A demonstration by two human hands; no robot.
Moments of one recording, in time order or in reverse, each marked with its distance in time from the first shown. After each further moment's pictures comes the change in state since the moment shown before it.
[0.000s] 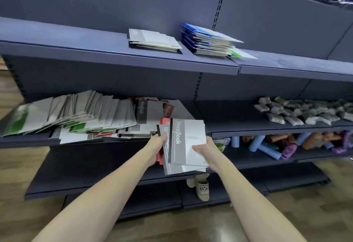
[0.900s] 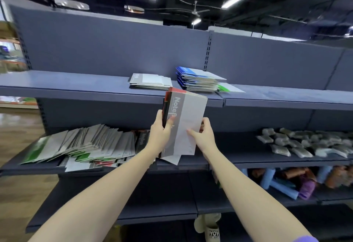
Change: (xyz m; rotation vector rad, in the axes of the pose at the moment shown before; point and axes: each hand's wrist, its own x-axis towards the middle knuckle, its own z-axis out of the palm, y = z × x) left_hand -0.062 0.118 0.074 0.422 0.302 0.904; right_hand -0.011 -0.131 -0.024 -0.016 0.225 -0.588
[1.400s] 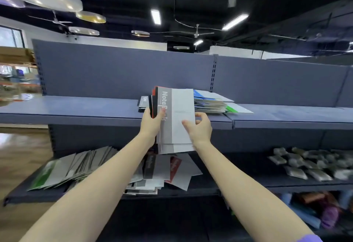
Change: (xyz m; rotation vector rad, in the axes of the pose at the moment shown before) left_hand 0.095 0.031 -0.064 -0.246 0.145 -0.153; right_hand 0.043 -0.094 0.052 0.056 0.194 -0.096
